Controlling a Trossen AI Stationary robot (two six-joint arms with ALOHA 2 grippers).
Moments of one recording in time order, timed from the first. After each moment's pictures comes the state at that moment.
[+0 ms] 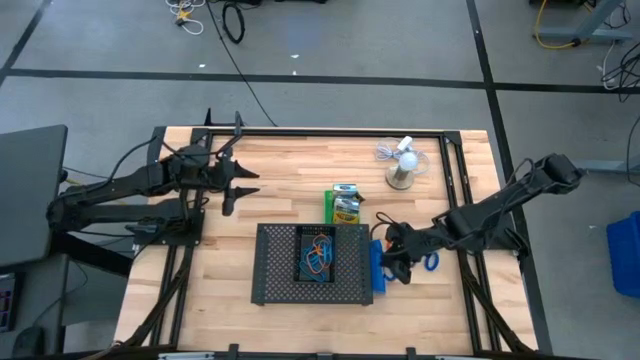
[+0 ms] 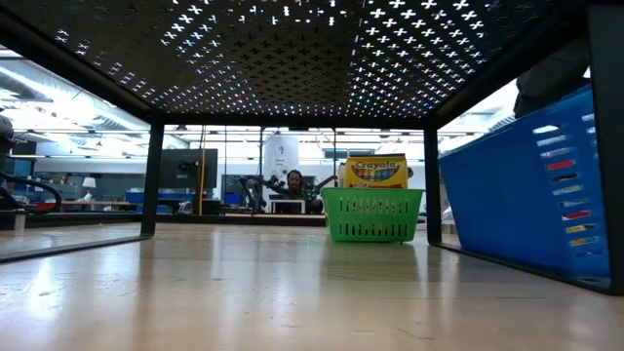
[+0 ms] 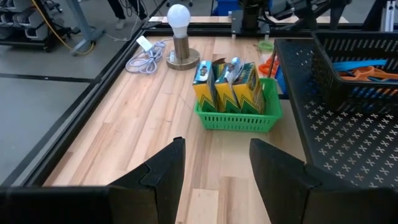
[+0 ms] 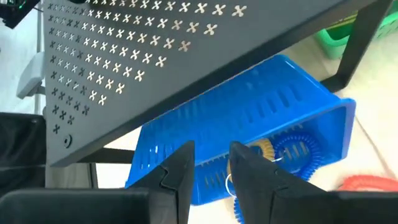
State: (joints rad) left arm 0.31 0.59 0.56 -0.35 0.11 0.15; right arm 0.44 1.17 0.68 -0.34 0.09 0.87
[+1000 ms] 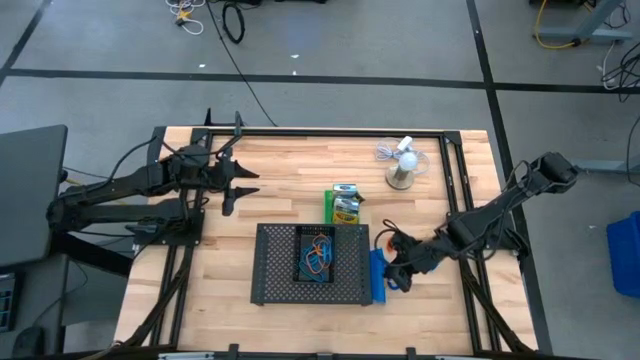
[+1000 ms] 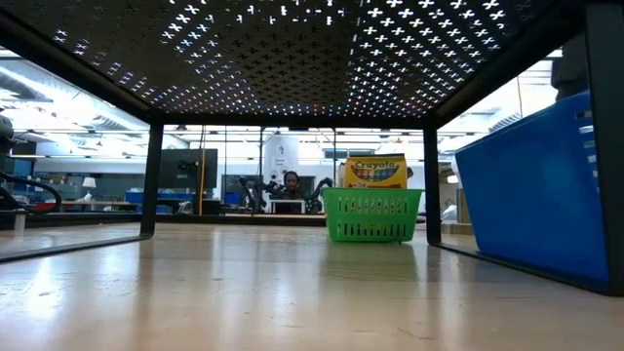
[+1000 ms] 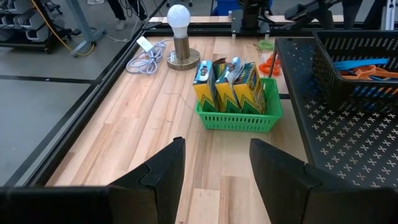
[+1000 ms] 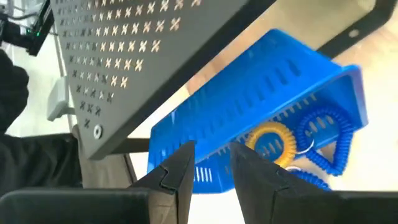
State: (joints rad) left arm 0.31 0.59 0.56 -0.35 0.11 0.16; right arm 0.55 1.19 0.68 -0.30 0.12 1.16
